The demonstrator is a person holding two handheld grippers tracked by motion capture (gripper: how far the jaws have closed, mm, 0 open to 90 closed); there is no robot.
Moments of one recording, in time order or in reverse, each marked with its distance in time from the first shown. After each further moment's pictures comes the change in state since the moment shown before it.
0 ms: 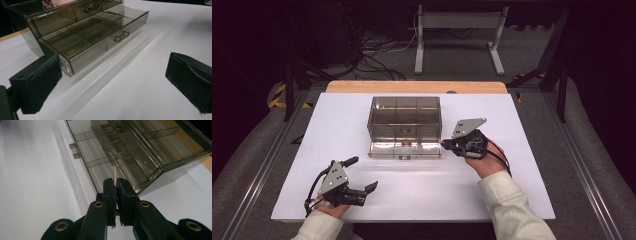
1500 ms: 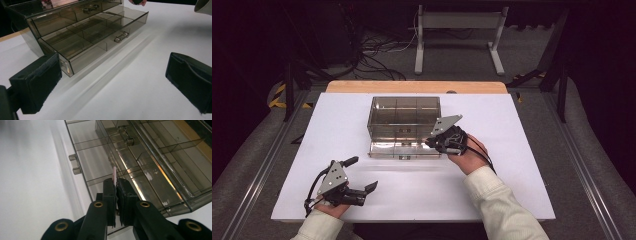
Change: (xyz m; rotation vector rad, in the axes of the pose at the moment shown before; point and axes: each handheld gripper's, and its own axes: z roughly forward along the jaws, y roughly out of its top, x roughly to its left) left arm 0.000 0.000 0.000 -0.002 -0.004 -0.003; right arm 0.004 0.026 0.044 0.032 0.030 -0.038
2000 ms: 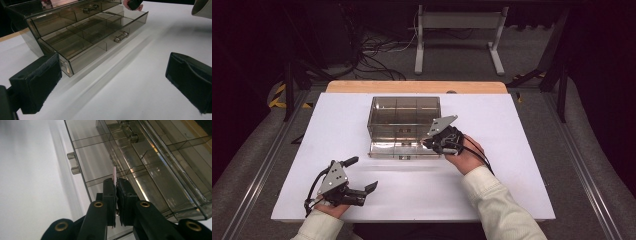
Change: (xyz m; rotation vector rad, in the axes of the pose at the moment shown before) left arm 0.000 0.000 0.000 -0.001 -0.001 0.002; right arm -0.001 0.000 0.013 0.021 0.014 0.002
